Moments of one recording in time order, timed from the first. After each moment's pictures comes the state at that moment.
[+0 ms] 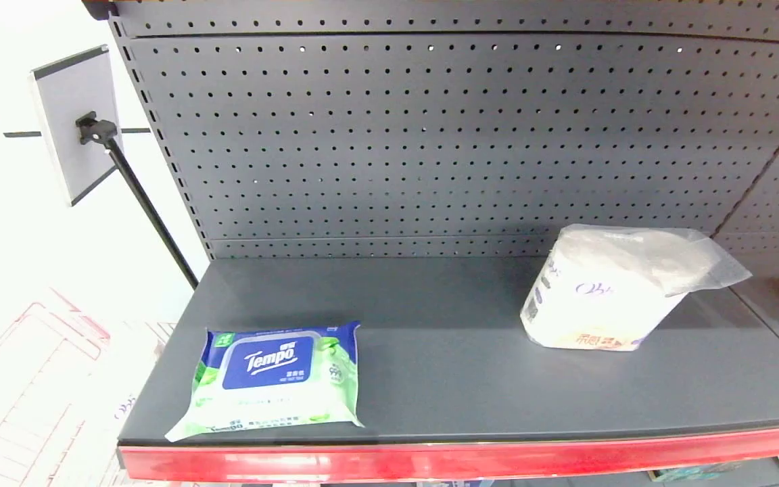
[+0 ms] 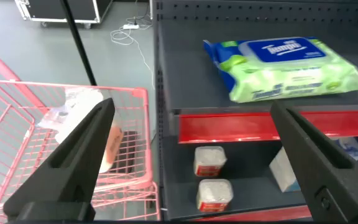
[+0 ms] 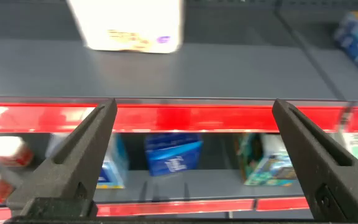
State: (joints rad) left arm -0.09 0.00 0.00 -0.01 0.00 -0.04; right arm 0.00 0.00 0.00 0.01 -0.02 -0.03
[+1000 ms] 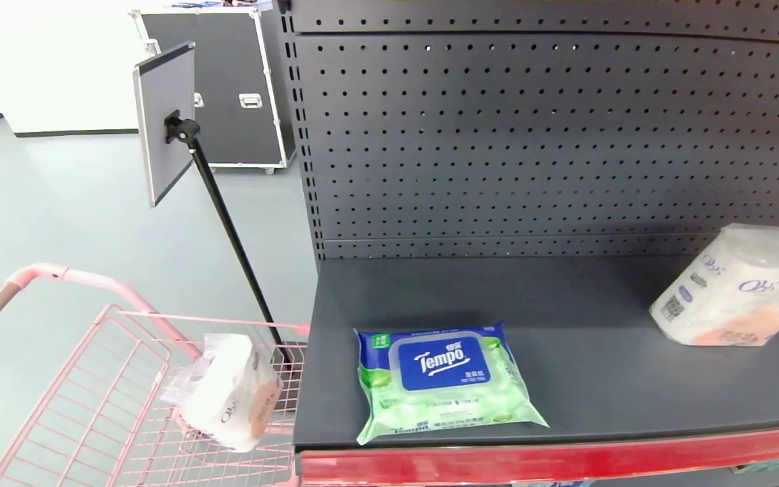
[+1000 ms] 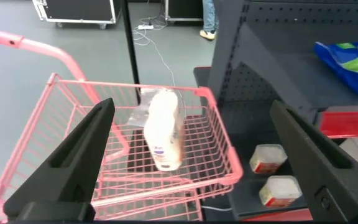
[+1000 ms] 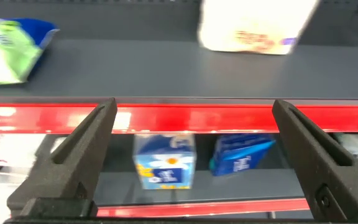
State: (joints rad) left arm -0.09 0.00 0.00 -0.01 0.00 -0.04; right arm 0.00 0.00 0.00 0.01 -0.02 -0.03
